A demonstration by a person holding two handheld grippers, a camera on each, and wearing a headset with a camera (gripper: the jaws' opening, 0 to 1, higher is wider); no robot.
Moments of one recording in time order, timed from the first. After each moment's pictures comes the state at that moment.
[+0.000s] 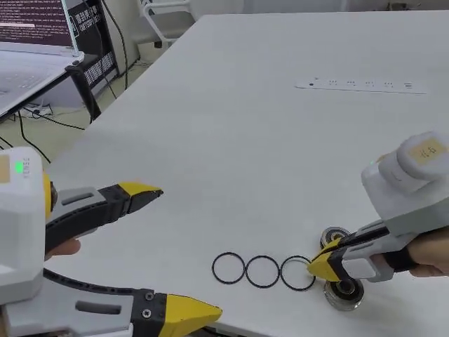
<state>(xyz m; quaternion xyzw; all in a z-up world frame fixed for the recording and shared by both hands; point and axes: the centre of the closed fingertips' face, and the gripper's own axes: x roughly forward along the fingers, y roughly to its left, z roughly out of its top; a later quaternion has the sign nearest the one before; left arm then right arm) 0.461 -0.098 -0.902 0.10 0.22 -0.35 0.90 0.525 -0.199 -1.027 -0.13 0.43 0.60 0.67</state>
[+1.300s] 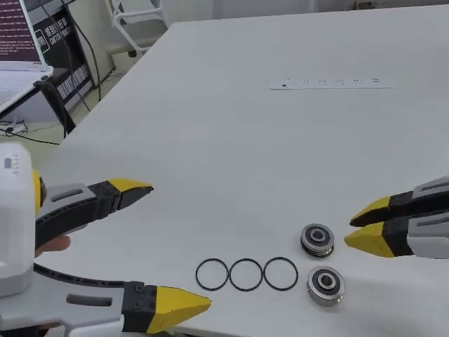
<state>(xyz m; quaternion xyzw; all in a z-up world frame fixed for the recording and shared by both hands) 0.479 -0.109 -0.898 0.13 0.22 -0.38 0.89 0.534 -0.265 -0.943 -0.14 0.31 0.59 0.73</state>
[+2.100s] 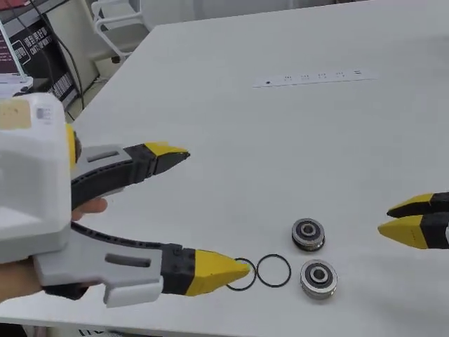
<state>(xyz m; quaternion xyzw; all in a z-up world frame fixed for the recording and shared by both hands) 0.503 -0.166 -0.867 0.15 0.17 -0.45 0.86 0.556 -0.309 -0.971 -0.04 0.32 0.51 0.80</state>
